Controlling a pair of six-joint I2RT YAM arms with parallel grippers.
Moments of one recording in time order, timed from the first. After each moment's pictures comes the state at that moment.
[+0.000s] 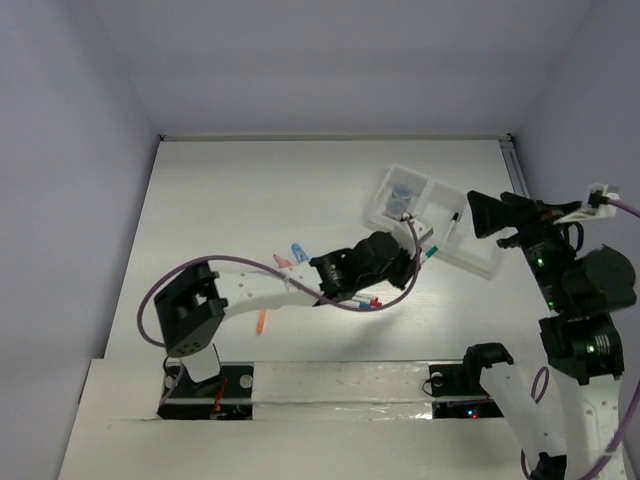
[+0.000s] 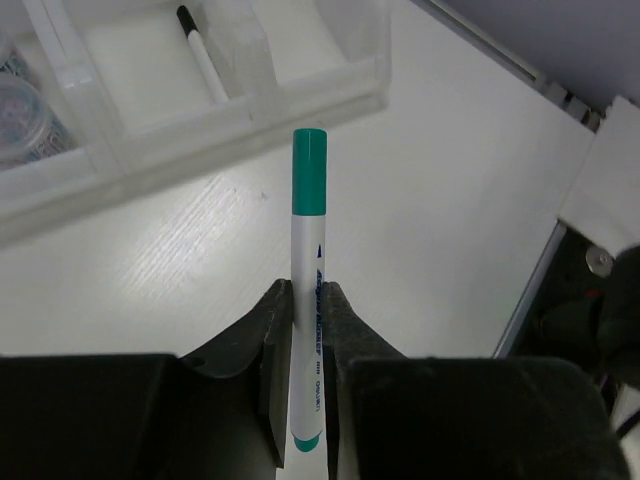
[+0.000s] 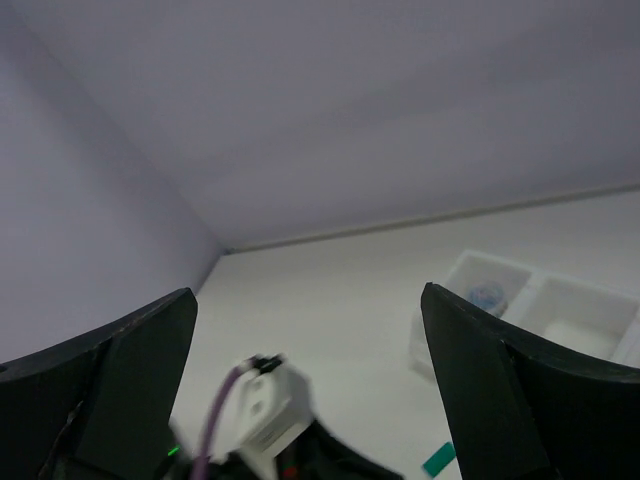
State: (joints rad) left arm -1.19 1.65 1.15 0.12 -0.12 -0.27; right arm 0.13 0.54 1.08 -0.36 -0.13 0.52
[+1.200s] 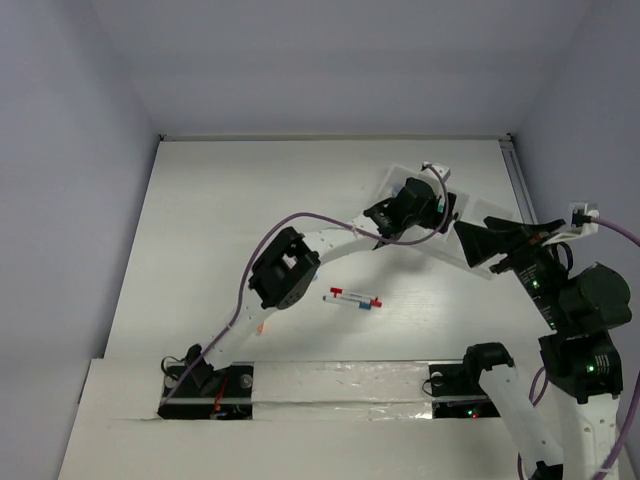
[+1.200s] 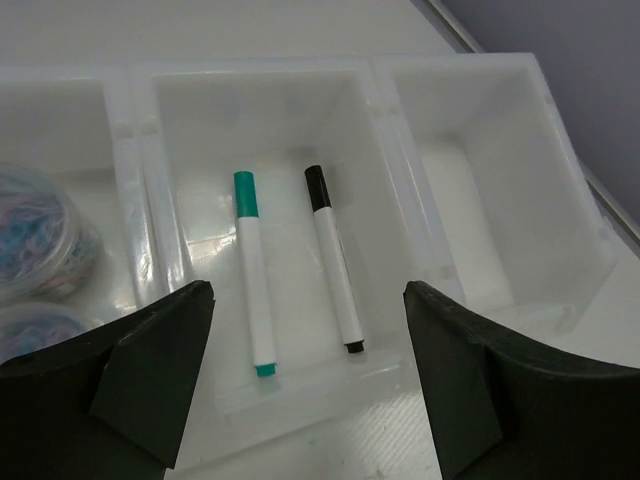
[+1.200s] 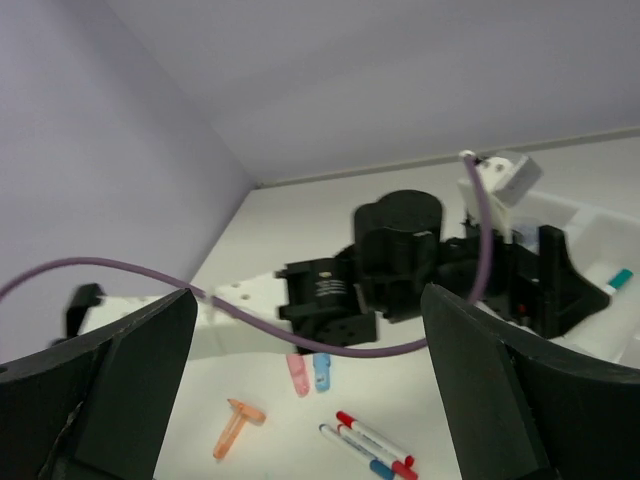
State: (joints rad) left arm -0.98 2.44 2.05 0.04 -0.09 -0.36; right arm 0.13 0.43 1.03 -0.46 -0.28 0.55
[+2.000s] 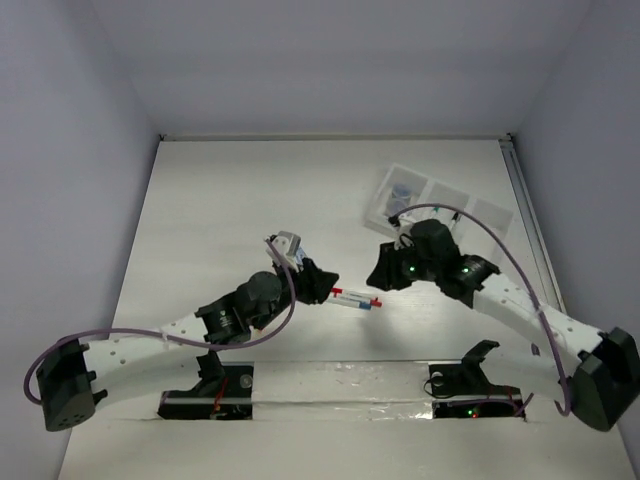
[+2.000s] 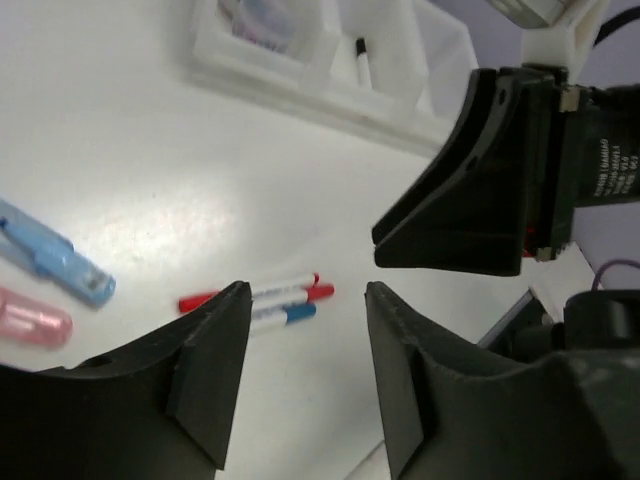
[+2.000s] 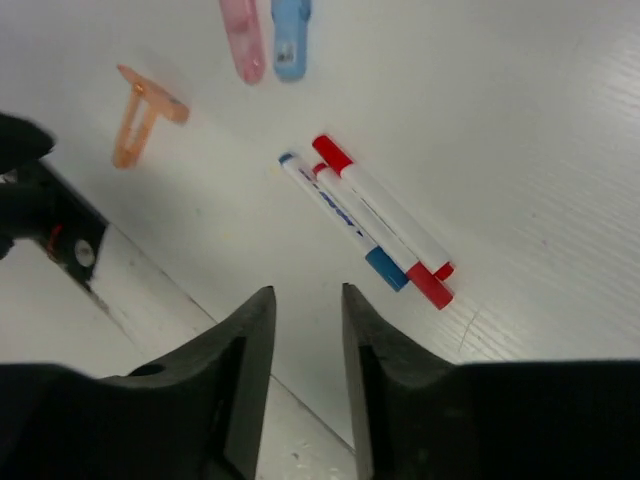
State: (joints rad) left arm -1.07 0.88 0.48 0.22 -0.33 -0.62; right arm 0.59 1.03 0.72 -0.36 -0.28 0.46
